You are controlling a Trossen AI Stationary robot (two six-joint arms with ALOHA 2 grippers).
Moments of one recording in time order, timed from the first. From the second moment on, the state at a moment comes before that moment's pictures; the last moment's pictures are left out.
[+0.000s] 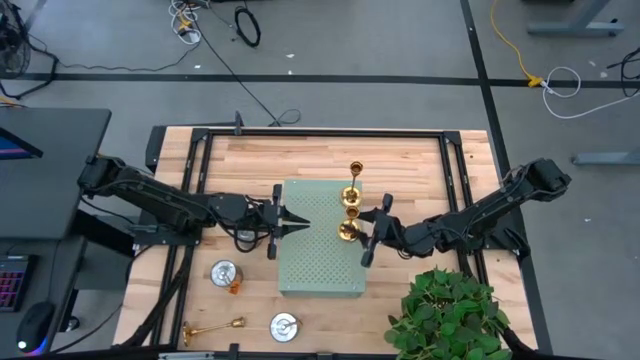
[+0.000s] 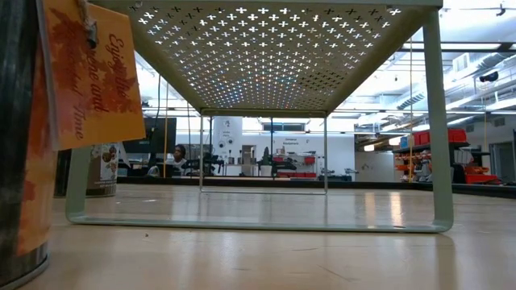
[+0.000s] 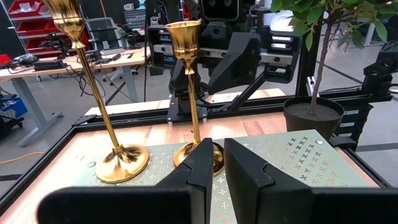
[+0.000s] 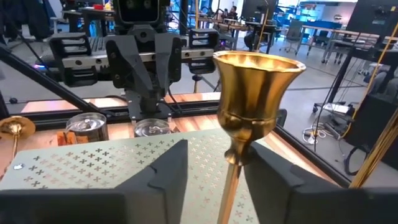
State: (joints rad) left arm -0.22 1.23 0.66 0.50 -0.22 0.06; right arm 0.44 1.36 0.77 0.43 0.79 0.02
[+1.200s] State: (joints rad) left arm -0.26 1.16 0.66 0.29 -0.16 0.02; right arm 0.63 1.14 0.77 -0.17 0.95 0.37
